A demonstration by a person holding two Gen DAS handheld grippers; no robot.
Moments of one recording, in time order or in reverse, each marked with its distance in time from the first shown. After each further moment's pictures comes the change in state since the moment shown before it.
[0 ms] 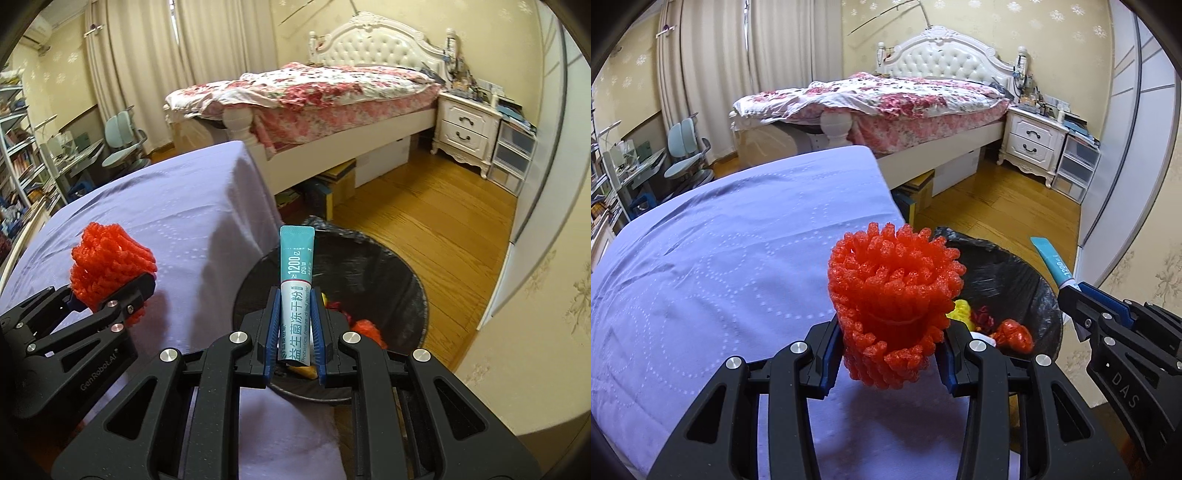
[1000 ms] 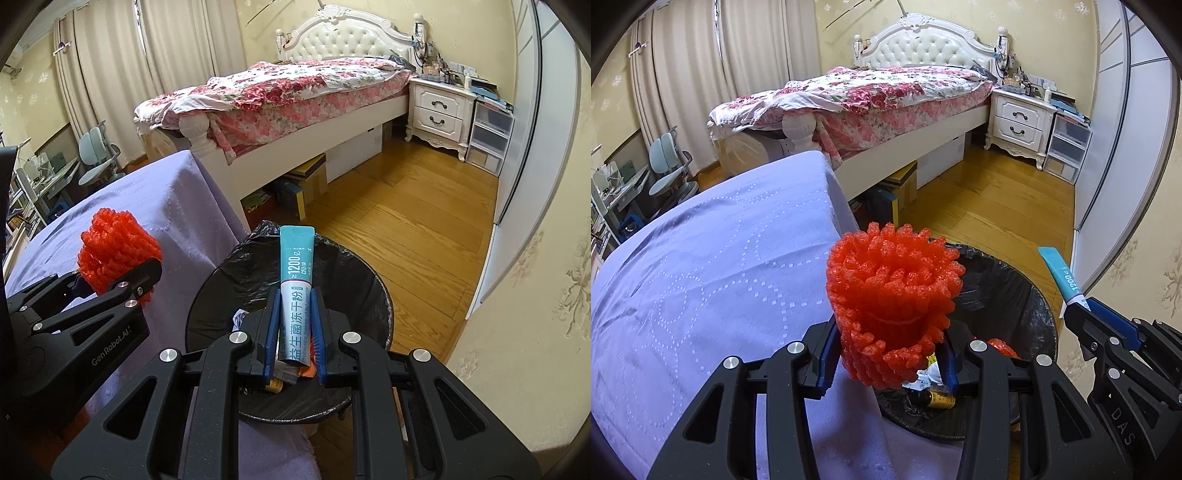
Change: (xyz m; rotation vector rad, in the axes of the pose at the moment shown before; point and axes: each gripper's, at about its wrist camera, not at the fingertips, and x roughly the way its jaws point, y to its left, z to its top) left arm 0.038 -0.047 0.024 0.081 0.039 -0.011; right arm 0.020 -0.053 0.009 0.076 0.007 -0.042
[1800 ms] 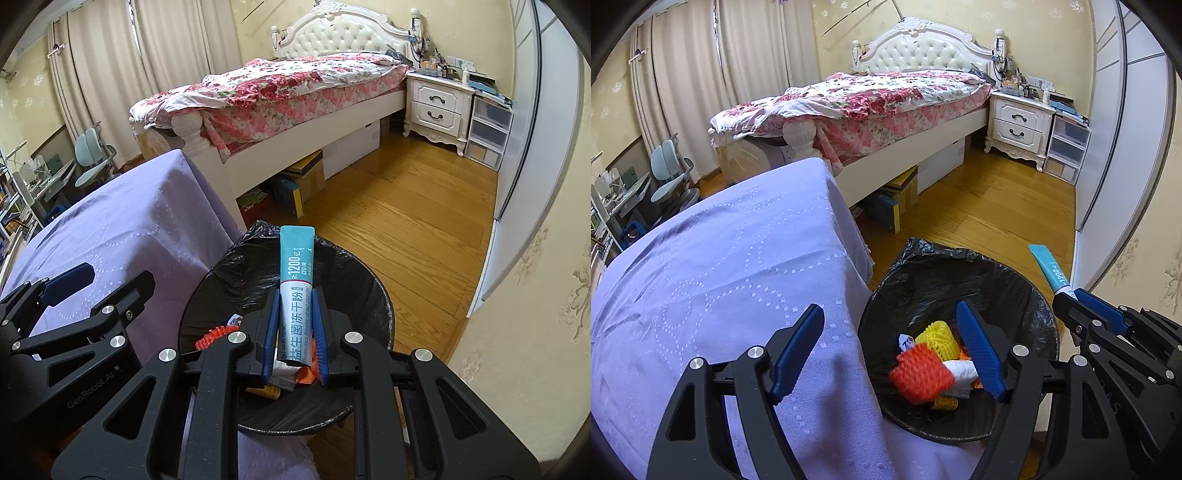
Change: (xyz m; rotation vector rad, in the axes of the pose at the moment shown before) left arm -0.006 -0.002 0.001 0.013 -0.021 0.010; right arm 0.012 -0.007 0.005 0.016 0.014 -0.002
